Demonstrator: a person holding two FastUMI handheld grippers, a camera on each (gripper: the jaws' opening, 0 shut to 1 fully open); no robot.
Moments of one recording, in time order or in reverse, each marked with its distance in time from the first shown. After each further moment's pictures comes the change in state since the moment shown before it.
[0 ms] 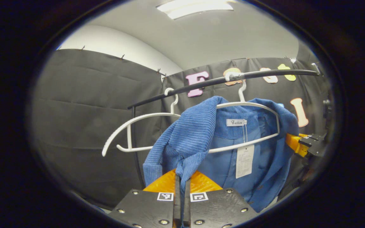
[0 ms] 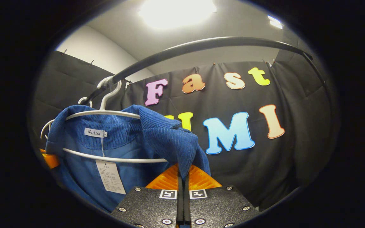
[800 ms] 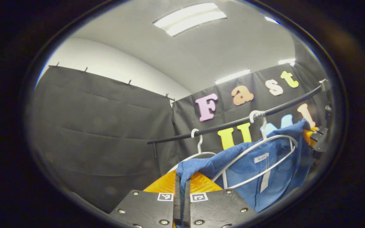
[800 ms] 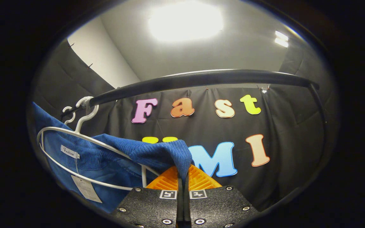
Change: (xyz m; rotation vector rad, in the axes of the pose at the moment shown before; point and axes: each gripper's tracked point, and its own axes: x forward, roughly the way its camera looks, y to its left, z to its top) left arm -0.002 0.073 0.105 0.102 -0.206 0.066; right arm 0.032 -0.043 0.071 -0.122 -0.203 -0.100
